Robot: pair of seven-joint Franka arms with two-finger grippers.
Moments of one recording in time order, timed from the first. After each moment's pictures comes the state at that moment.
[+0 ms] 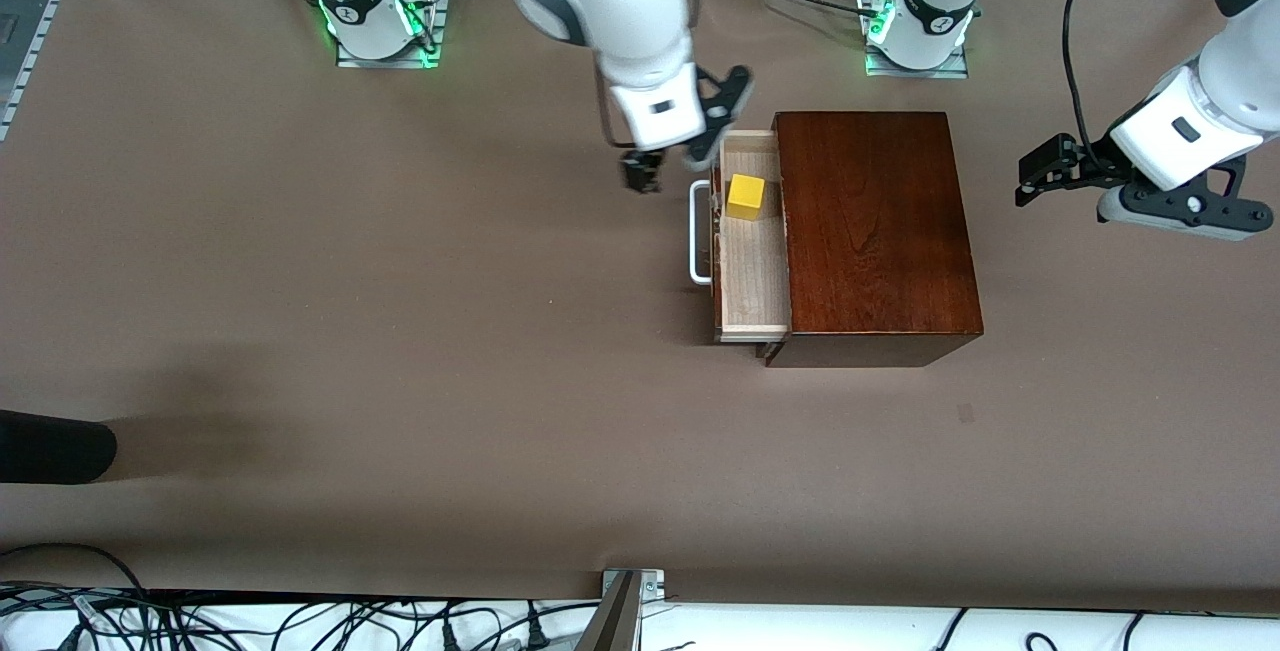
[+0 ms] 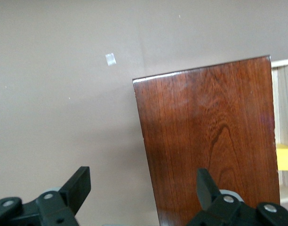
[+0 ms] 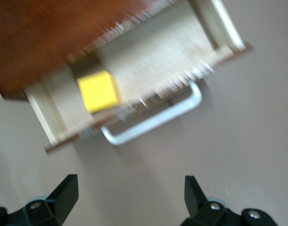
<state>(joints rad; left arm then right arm) 0.01 0.00 -0.10 -1.69 -0.02 1.66 0.05 0.84 0.51 0.09 -1.35 0.04 1.99 -0.21</state>
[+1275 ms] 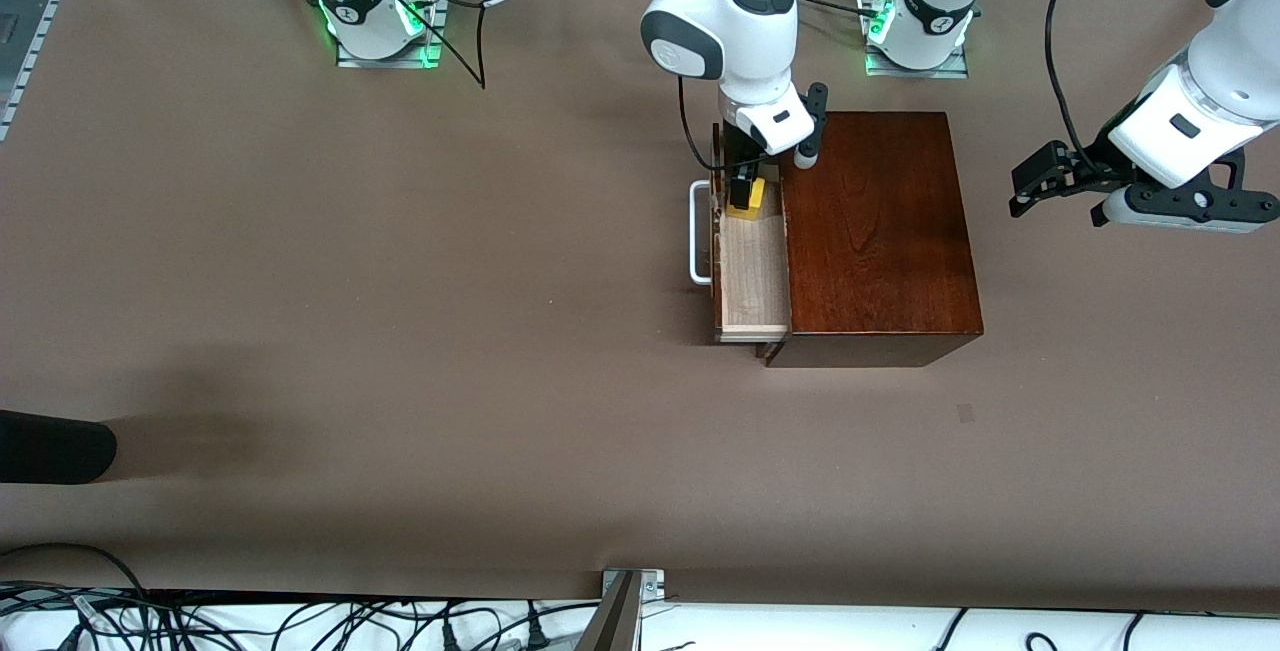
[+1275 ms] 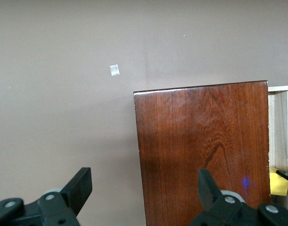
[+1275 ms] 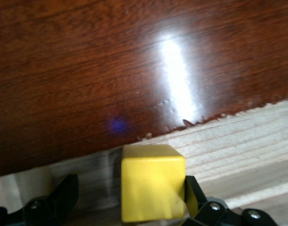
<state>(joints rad) -0.01 -0.01 -0.09 -1.71 -0.02 1.70 -0.04 1.00 0.82 0.08 -1.16 -0.16 2.13 -0.21</state>
